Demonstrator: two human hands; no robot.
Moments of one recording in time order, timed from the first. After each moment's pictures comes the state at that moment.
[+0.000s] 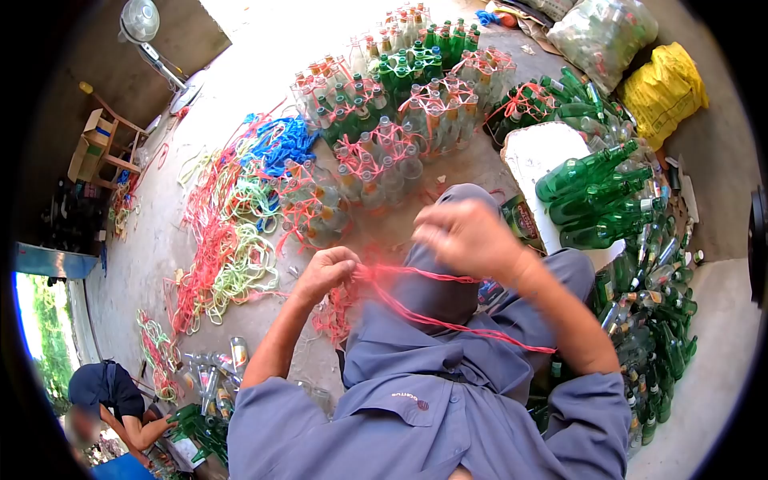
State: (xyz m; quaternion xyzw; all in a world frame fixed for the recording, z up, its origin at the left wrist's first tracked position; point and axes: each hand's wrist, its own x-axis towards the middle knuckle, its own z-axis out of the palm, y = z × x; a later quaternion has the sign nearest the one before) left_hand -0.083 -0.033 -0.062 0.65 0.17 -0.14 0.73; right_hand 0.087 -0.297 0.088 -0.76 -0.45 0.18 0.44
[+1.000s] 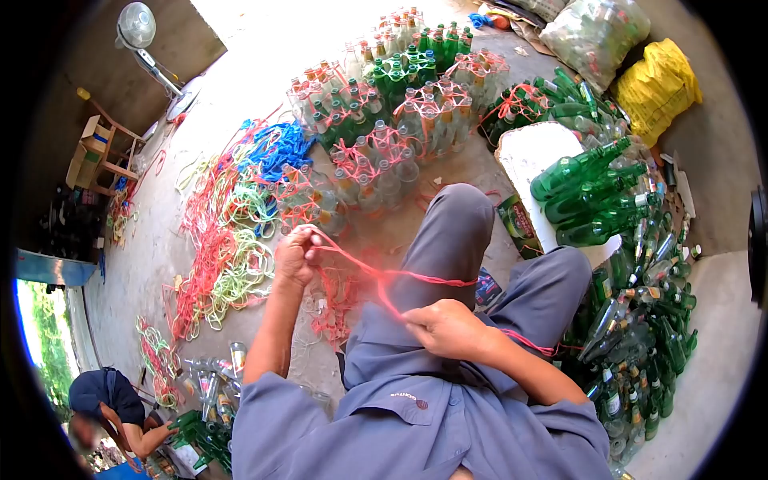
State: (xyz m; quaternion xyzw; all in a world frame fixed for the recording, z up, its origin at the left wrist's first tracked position) left_hand -0.063 0.012 -0.069 0.38 0.32 0.06 0.86; right_hand -0.023 -0.327 0.034 -0.76 -0.45 0.28 0.39
